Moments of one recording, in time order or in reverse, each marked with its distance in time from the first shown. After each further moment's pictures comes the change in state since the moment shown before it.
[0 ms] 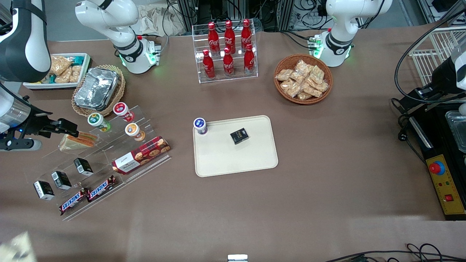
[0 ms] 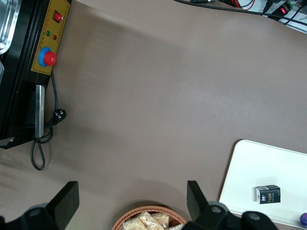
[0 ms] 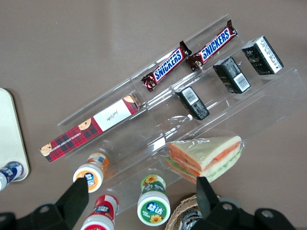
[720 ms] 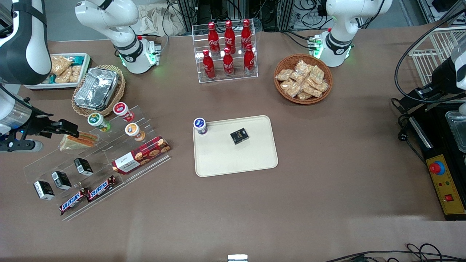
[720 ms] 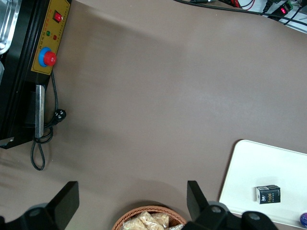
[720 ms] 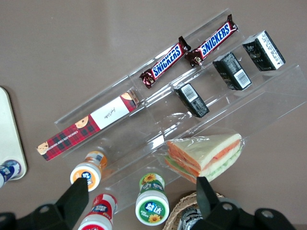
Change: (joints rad) arm -0.001 0.014 -0.003 0.000 -0.005 -0.009 0.000
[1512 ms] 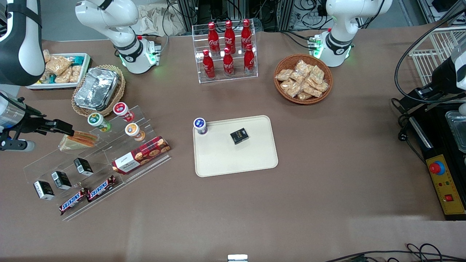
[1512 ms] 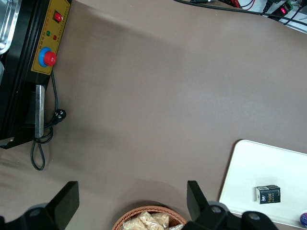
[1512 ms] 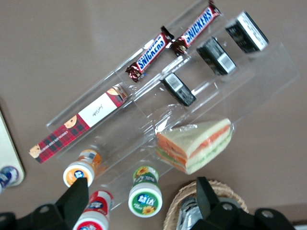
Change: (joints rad) arm -0.018 -0.015 -0.014 0.000 -0.006 -0.034 0.111
